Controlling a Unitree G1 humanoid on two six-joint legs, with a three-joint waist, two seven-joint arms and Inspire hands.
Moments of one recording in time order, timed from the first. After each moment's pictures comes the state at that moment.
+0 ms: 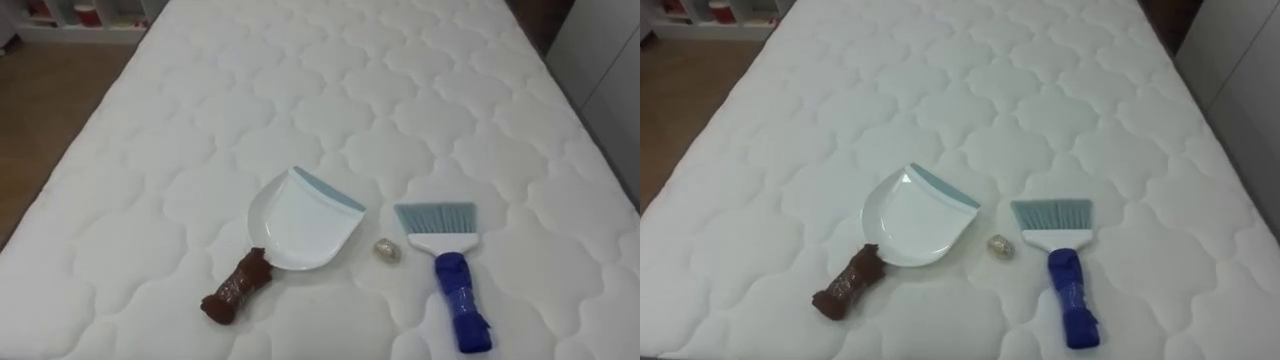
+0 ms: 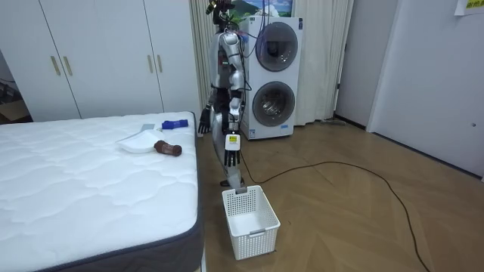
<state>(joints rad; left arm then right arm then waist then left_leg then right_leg) 0.24 0.18 0.17 1.07 0.34 0.06 0.03 0.07 -0.22 0.06 1.27 0.04 -0.07 0.11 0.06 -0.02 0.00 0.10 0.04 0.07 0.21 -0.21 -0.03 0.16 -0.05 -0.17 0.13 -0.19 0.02</state>
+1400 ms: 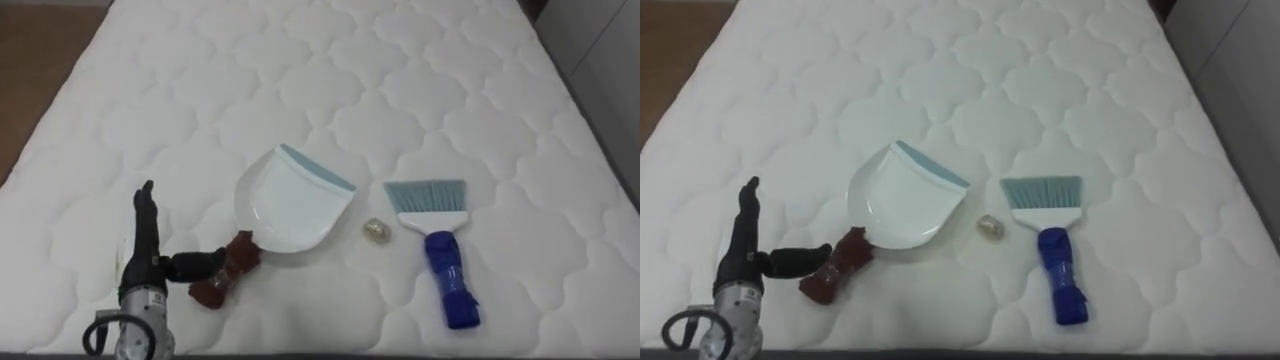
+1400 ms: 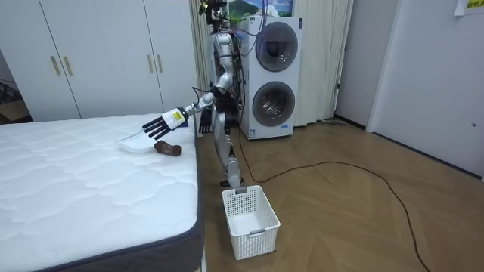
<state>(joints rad) -0.02 0.18 0.01 0.62 0.21 -0.22 0.32 -0.02 -0.23 0.14 1.28 0.04 -0.09 0.14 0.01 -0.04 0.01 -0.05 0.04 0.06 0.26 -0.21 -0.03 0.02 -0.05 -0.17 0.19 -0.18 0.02</state>
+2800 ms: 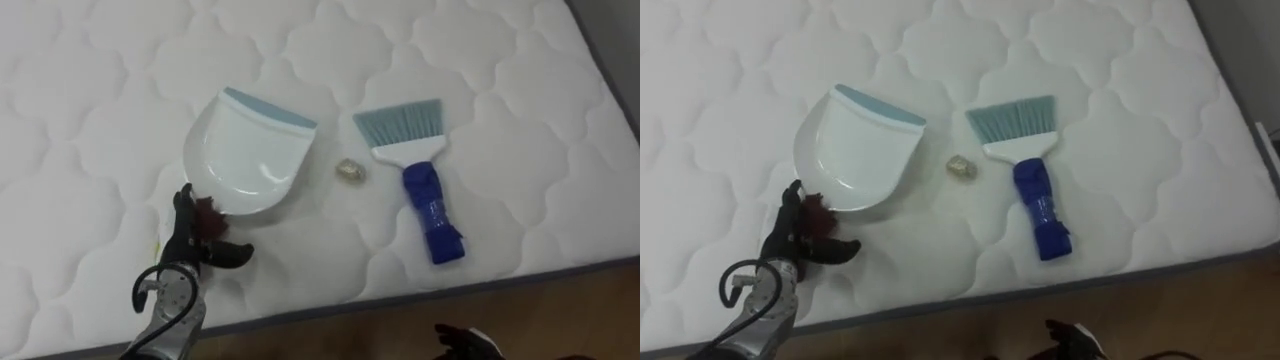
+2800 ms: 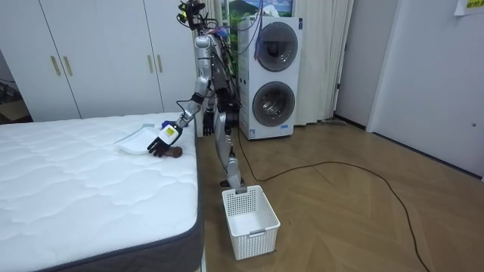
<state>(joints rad) -0.30 0.18 -0.16 1.05 0.05 -0.22 0.37 -0.19 -0.23 0.30 1.34 0.08 -0.06 0.04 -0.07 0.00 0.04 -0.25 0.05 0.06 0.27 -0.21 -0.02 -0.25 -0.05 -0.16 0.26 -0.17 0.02</state>
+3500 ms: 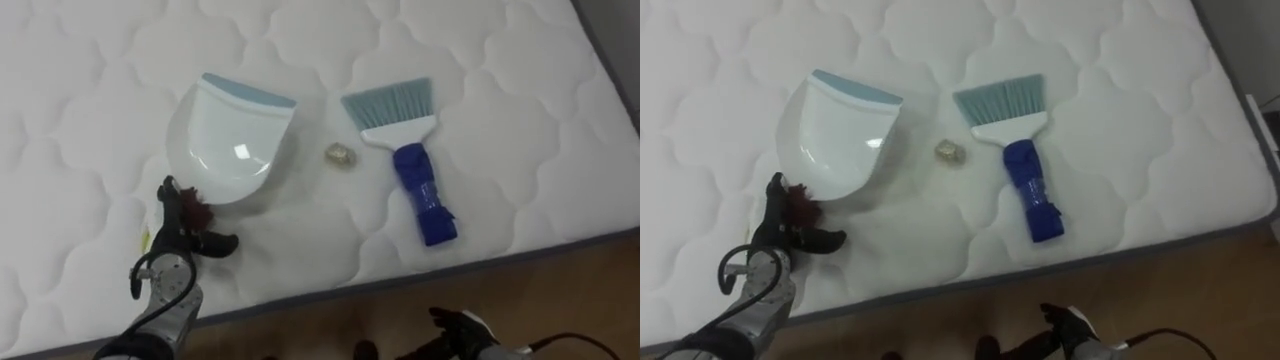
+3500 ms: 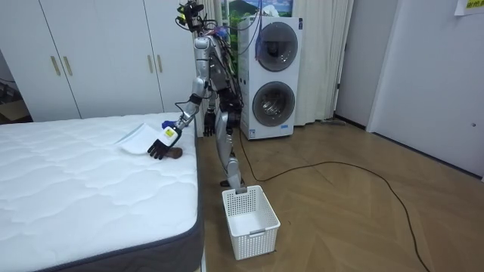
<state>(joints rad) -0.40 0.19 -0.12 1.18 0.10 -0.22 0.43 -0.24 -0.22 0.33 1.34 0.08 -0.04 0.02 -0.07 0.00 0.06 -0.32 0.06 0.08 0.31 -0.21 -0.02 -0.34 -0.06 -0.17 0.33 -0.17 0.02</state>
